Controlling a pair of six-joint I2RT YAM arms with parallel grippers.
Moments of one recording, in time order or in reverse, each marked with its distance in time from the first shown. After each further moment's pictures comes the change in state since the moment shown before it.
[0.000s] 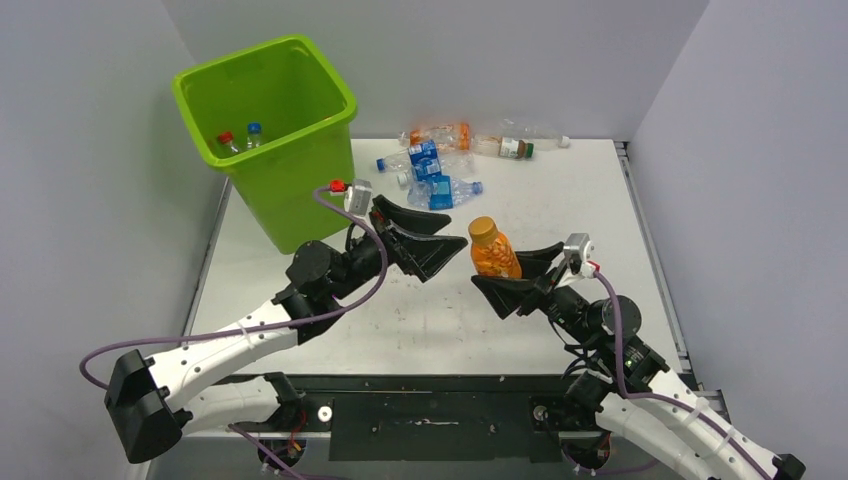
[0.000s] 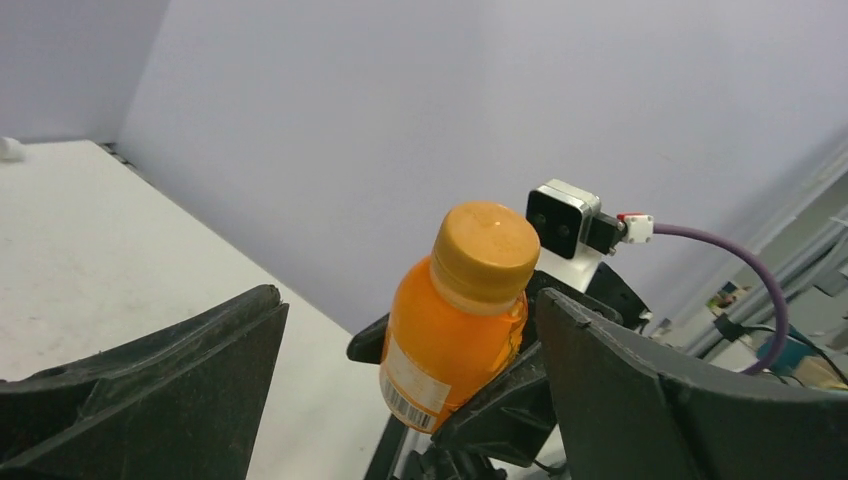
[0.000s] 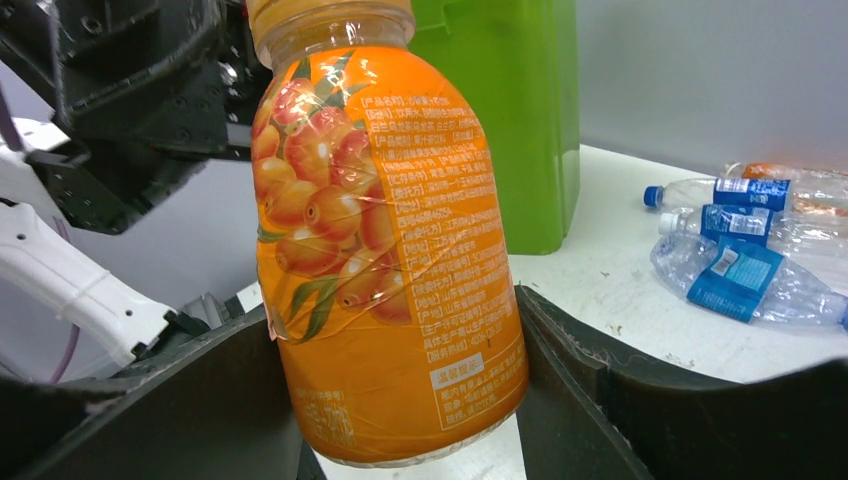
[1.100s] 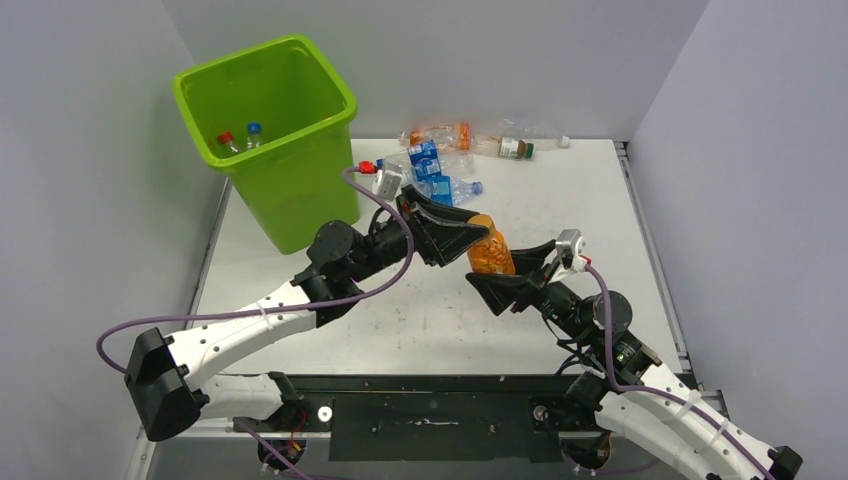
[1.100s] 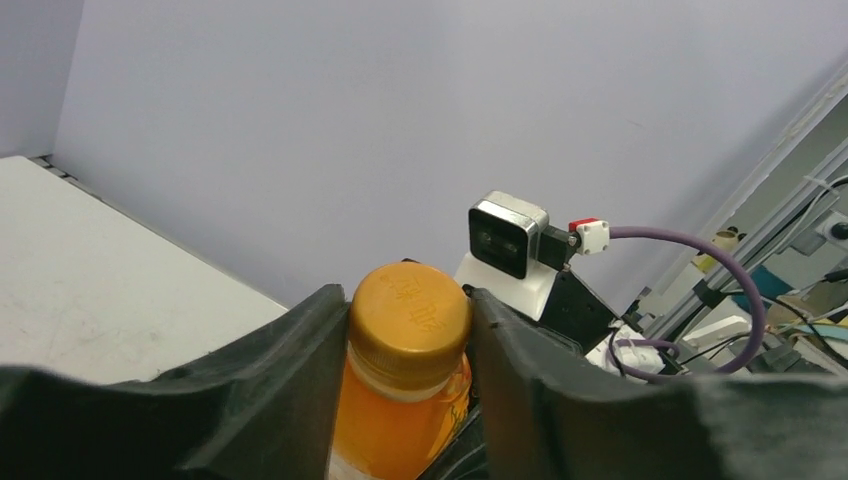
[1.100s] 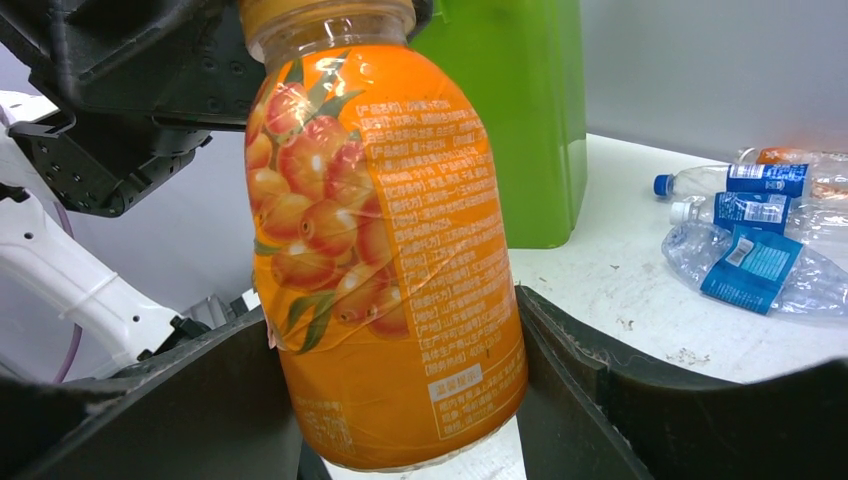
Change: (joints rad) left arm -0.029 0.166 0.171 -0.005 0.129 -0.015; right arm -0.002 0.053 -0.012 0.064 -0.002 0.035
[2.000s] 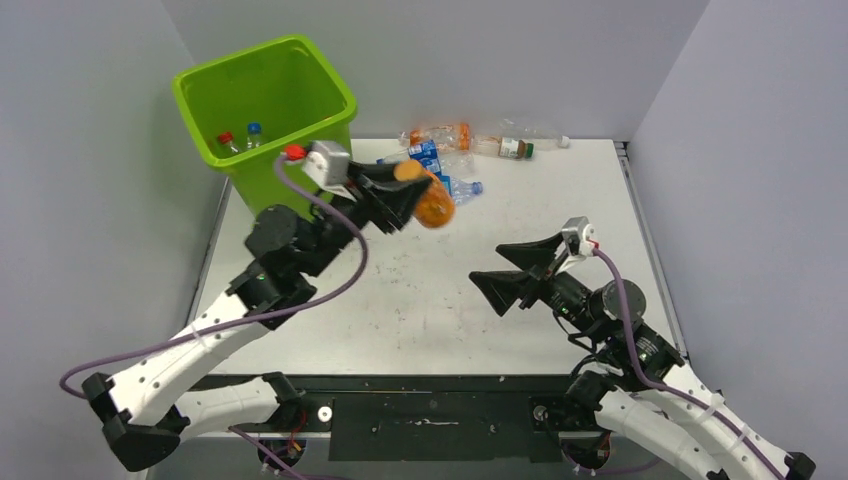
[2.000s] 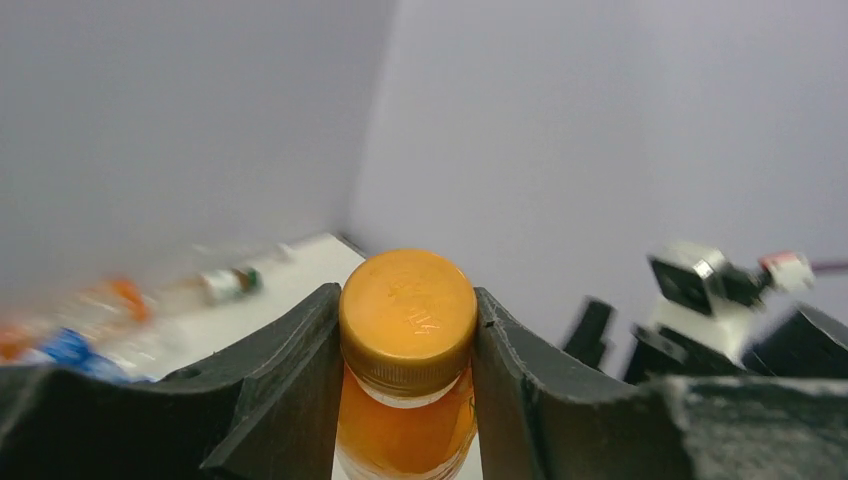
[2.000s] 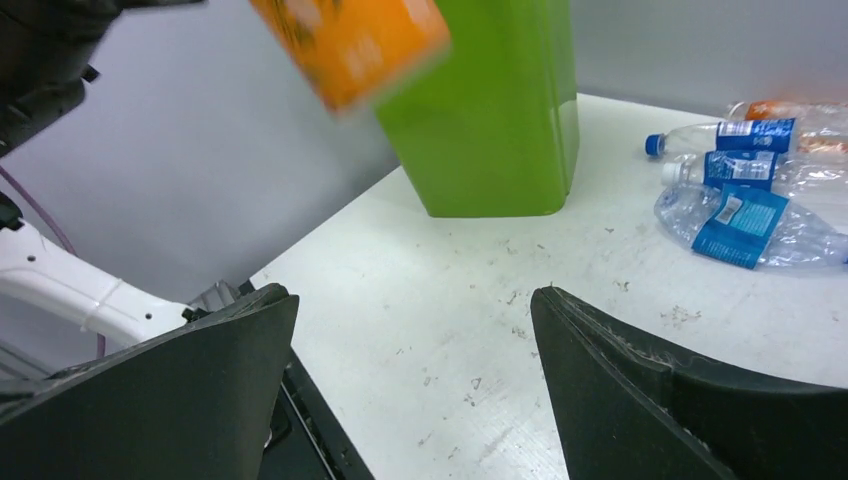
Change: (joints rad) left arm 0.046 -0.143 0.121 -0.359 -0.204 0.325; right arm 0.004 0.024 0.171 -0.253 0.017 0.026
